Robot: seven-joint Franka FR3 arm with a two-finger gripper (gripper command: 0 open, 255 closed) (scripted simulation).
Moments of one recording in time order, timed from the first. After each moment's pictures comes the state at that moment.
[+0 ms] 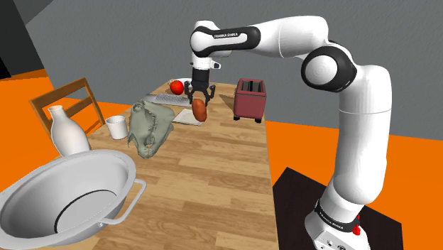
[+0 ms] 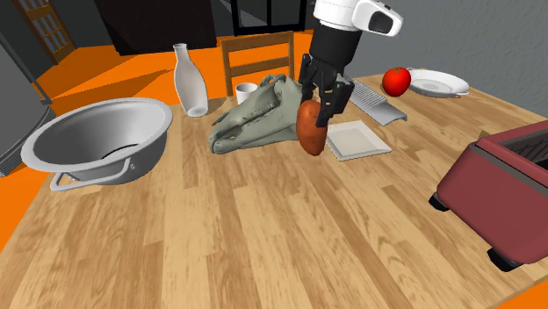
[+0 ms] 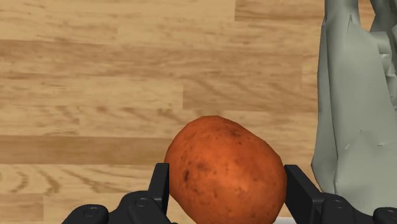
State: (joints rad) arm -0.07 0.33 0.11 -1.41 0.11 1.73 1.04
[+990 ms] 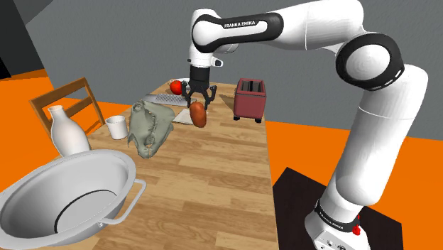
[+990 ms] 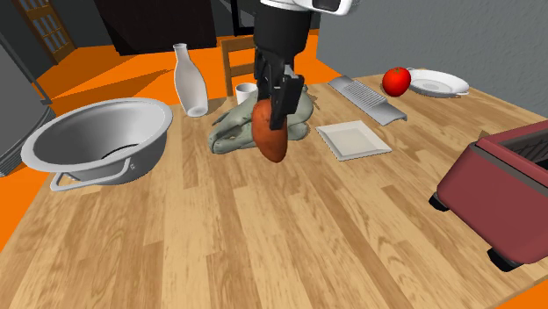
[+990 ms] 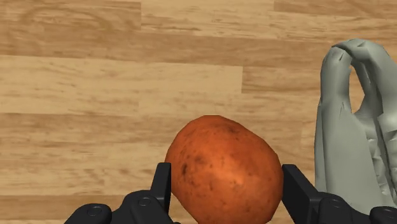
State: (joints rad) arm 0.00 0.10 0.16 -1.65 0.13 1.76 1.15
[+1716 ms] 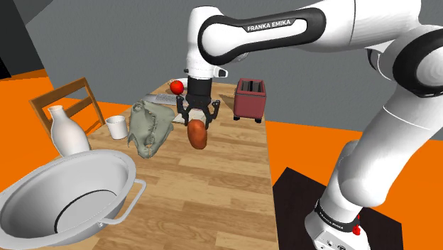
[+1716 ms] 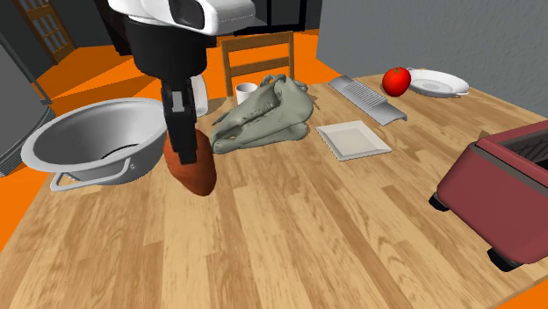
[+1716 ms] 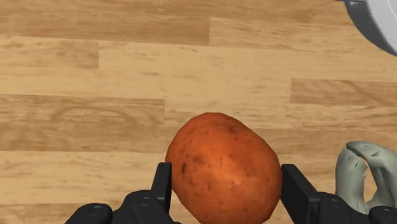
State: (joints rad) arm 0.10 -0.15 0.26 -1.94 0.18 1.84 1.34
